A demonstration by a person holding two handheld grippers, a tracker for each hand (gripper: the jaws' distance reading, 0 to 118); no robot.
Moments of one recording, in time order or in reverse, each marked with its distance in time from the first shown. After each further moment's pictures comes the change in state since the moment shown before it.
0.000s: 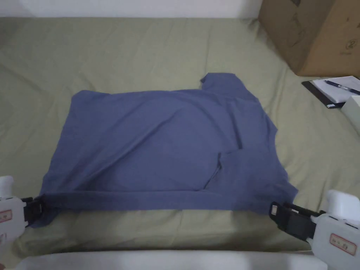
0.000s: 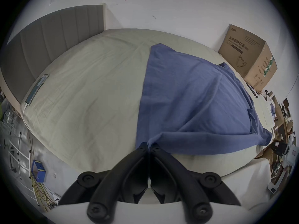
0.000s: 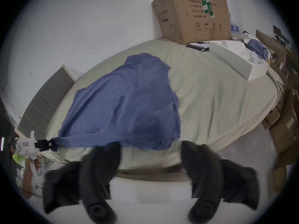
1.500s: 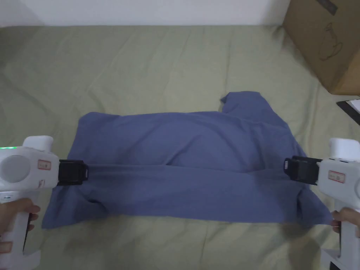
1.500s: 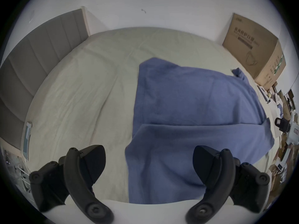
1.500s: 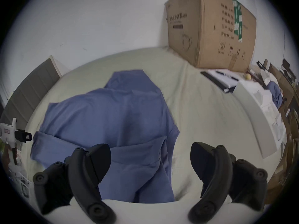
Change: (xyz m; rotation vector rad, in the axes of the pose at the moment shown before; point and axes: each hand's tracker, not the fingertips) left arm 0.036 0.162 -0.090 -0.061 0.026 -0.104; right arm -0.026 0.172 -0.143 0.060 -0.096 0.194
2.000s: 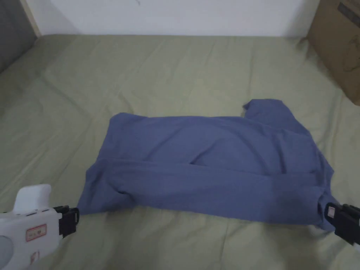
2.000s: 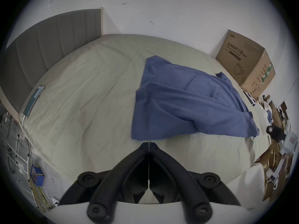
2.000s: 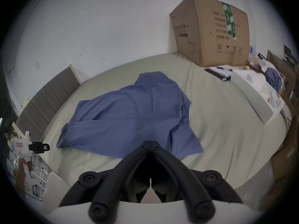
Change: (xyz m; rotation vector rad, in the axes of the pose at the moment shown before) left arm -0.022 -0.124 0.081 0.085 -0.050 0.117; right arm -0.028 -0.084 0.105 0.038 0.144 -0.090
